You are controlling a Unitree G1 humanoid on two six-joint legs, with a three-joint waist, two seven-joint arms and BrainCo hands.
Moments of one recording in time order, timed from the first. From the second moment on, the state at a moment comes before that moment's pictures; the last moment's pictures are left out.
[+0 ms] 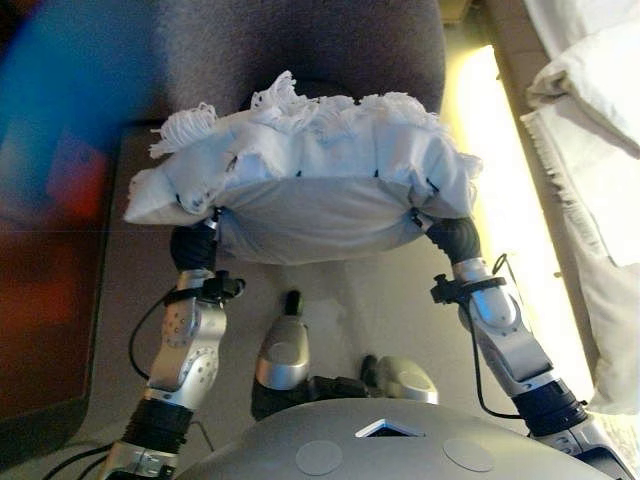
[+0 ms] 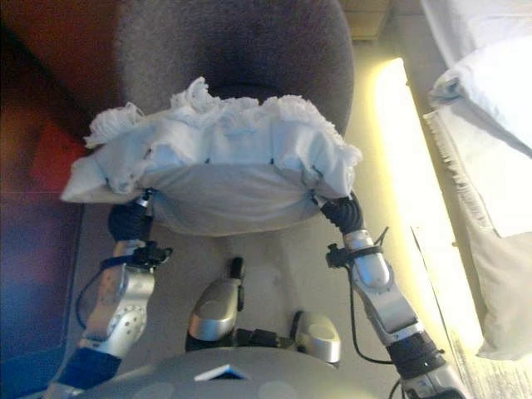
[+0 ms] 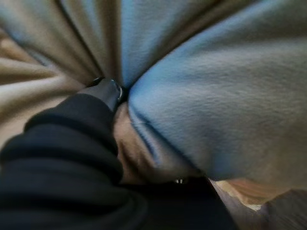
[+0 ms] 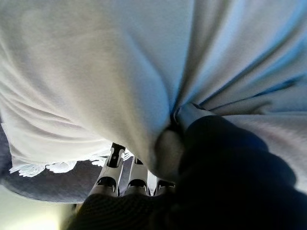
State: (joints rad) left arm 0.14 0.39 -0.21 -0.12 -0.69 -0.34 0.28; right arm 0.08 -0.46 0.31 -0.18 0.27 -0.19 -0.16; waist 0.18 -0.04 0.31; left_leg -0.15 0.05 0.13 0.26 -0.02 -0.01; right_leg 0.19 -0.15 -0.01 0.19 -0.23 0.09
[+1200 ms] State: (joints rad) left arm 0.18 0.35 -0.25 -0.08 -0.69 -0.33 0.20; right arm 0.13 -0.48 0.25 -0.18 0.27 -0.18 -0.18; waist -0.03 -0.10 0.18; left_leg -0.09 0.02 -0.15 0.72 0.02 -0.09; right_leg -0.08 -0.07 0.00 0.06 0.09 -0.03
